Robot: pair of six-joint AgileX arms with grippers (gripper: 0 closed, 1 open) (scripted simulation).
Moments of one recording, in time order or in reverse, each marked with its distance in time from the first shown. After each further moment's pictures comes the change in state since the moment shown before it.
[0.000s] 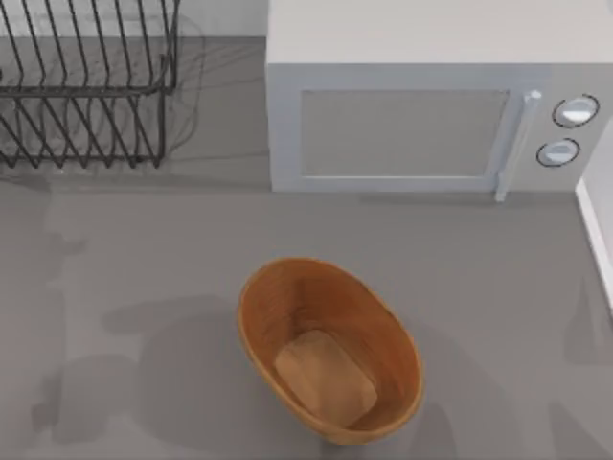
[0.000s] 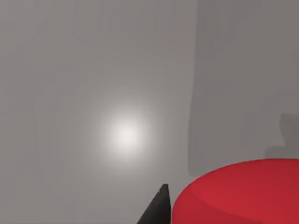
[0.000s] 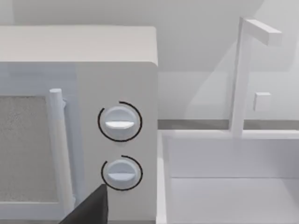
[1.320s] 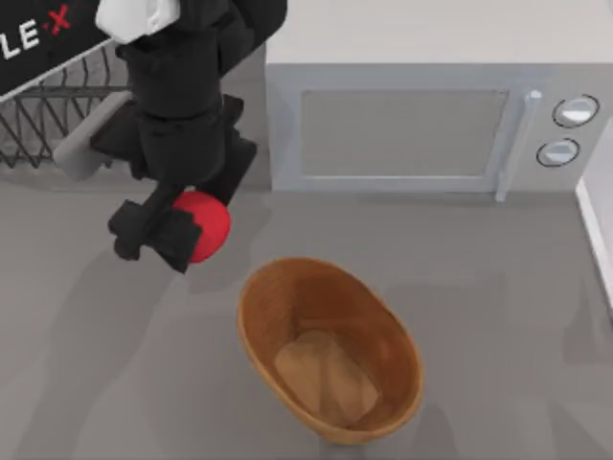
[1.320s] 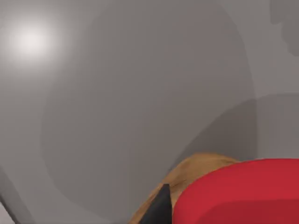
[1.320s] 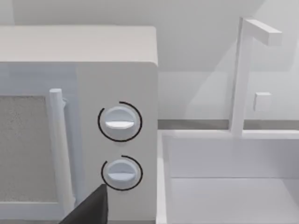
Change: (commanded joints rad) left arm -0.749 0.358 0.416 -0.176 0.005 -1.773; right arm 0.000 0.000 0.000 0.000 0.000 0.000
